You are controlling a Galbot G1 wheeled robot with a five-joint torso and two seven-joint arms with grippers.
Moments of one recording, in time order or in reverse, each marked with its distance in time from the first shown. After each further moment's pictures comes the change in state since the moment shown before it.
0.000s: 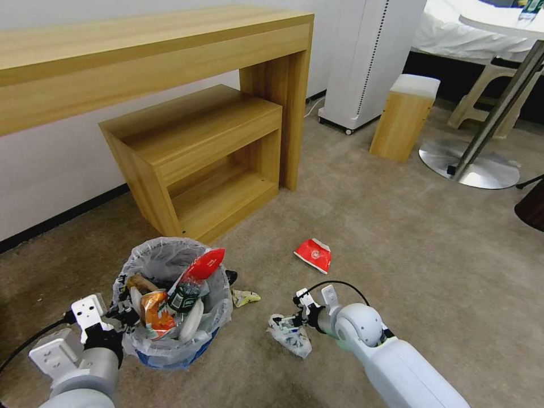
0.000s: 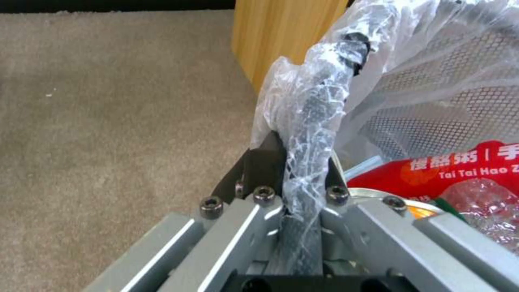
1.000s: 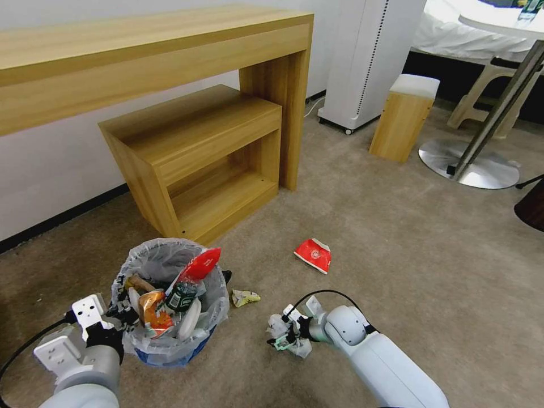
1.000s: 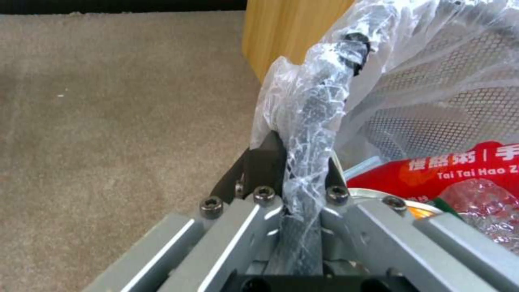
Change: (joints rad) left arm -0.028 -0.008 -0.015 0.037 0.014 -0.001 0.002; right arm 0.059 0.060 -0.064 -0.206 -0.261 0.121 -0.271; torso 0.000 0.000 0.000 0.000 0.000
